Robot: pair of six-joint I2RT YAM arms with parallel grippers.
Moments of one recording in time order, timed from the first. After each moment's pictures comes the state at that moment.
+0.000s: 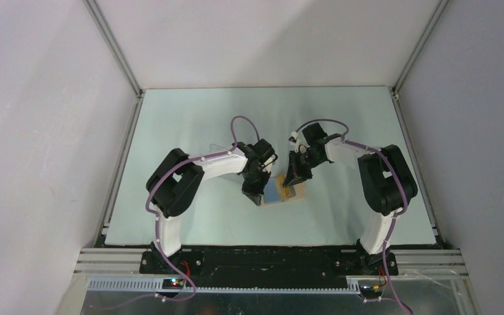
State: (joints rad) left arm -0.78 1.95 1.28 -0.76 0.24 -0.43; right arm 0.41 1.84 1.13 -0.53 -0.66 0.35
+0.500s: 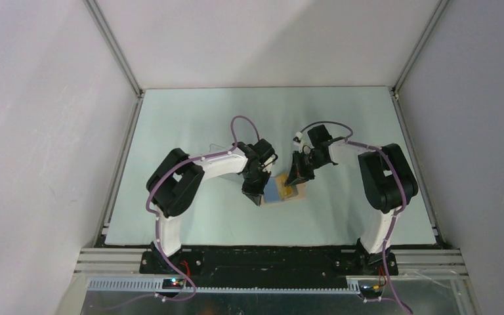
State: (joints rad) left arm -0.78 1.95 1.28 -0.76 0.24 -0.43; right arm 0.36 1.85 1.07 -0.44 -0.71 0.34
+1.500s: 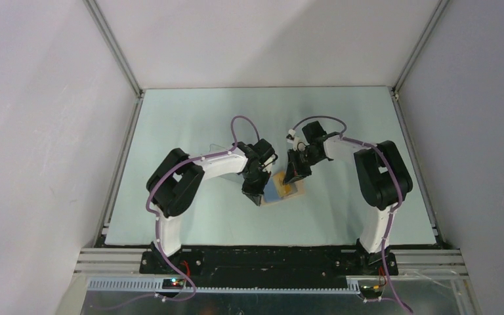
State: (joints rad) left arm -0.78 1.95 1.28 -0.76 0.24 -0.43; right arm 0.39 1.89 1.16 -0.50 -0.68 0.21
